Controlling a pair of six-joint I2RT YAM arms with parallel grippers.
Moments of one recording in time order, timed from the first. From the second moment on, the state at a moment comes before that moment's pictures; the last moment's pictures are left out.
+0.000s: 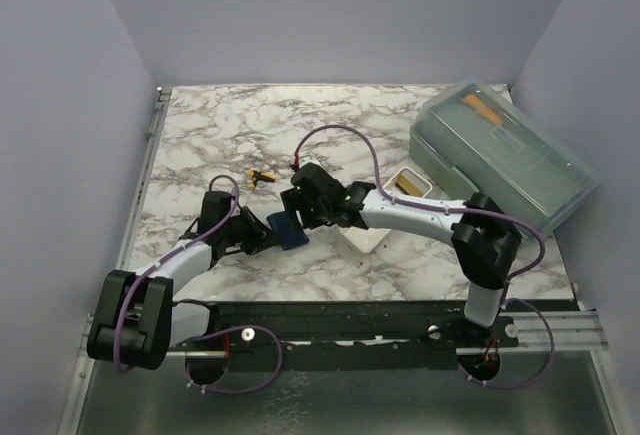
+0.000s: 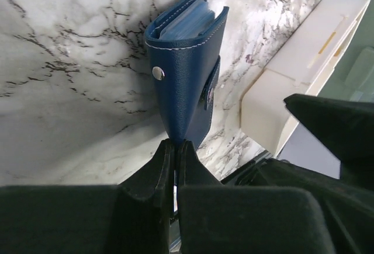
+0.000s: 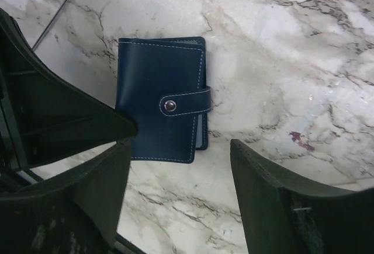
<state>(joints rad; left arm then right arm) -0.18 1.19 0.36 0.01 0.55 -0.93 0.98 1.82 1.34 -0.35 0.11 0.50</state>
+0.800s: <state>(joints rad) -0.18 1.00 0.40 -0.15 0.40 -0.95 1.01 1.99 1.39 -0.28 0.14 0.43</state>
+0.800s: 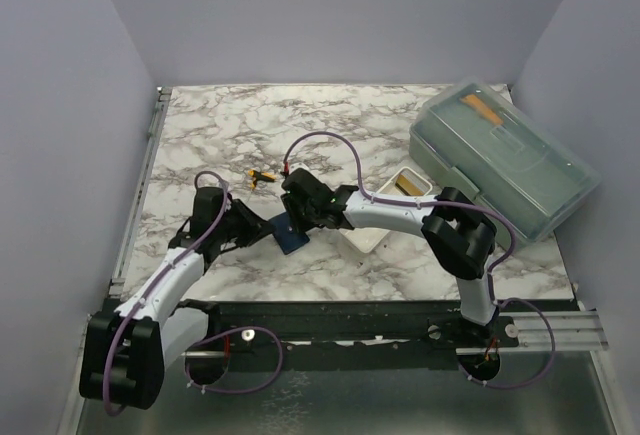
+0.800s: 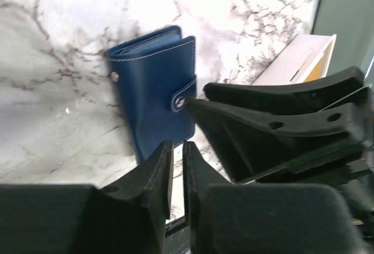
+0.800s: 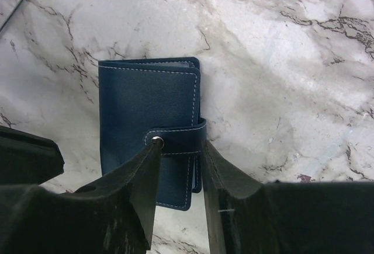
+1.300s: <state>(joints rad) -0.18 1.35 0.47 0.02 0.43 -0.96 1.03 2.00 1.39 -0.23 0.14 0.40</state>
